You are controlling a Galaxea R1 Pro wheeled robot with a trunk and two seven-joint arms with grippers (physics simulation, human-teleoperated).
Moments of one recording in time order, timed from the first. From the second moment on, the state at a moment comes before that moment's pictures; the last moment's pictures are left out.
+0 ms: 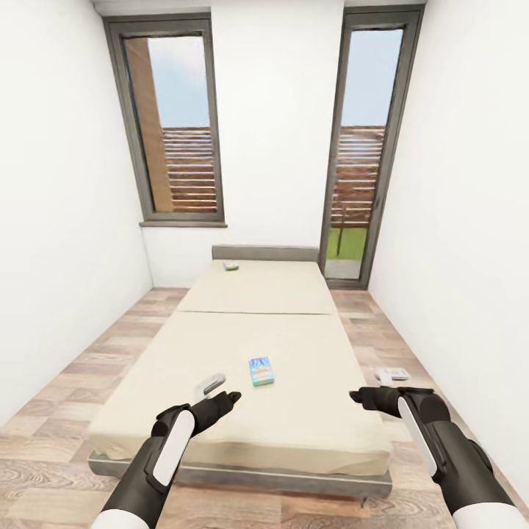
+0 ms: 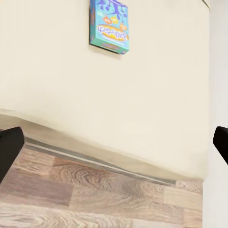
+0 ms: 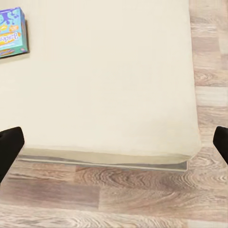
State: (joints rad) left arm -0.44 -0.14 -0.02 -1.03 0.59 0.60 0.17; right arm -0.46 -0.15 -0.01 -1.21 -0.12 0.86 0.11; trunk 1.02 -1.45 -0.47
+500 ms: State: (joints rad) left arm -0.44 -0.14 -0.01 -1.01 0.60 0.60 0.17; right arm -0.46 -0.15 -0.01 -1.21 -0.12 0.86 0.11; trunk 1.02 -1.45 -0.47
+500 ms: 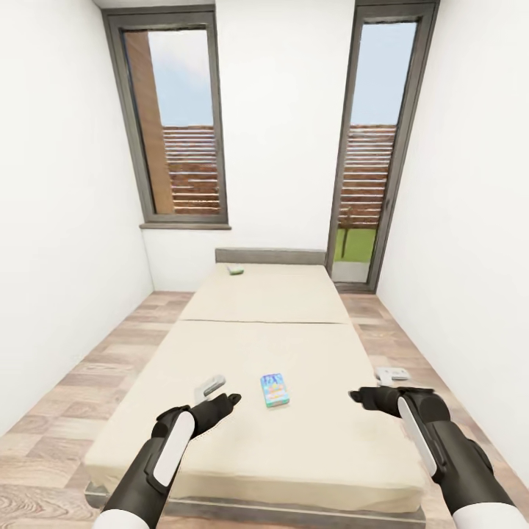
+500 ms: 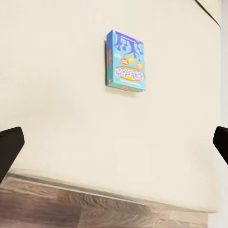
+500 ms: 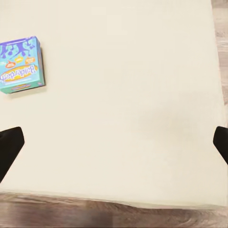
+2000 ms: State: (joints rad) left arm -0.44 -0.14 -0.01 -1.01 0.60 0.60 0.17; right arm -0.46 -0.15 -0.01 -1.22 -0.12 0.86 0.11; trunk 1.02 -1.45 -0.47
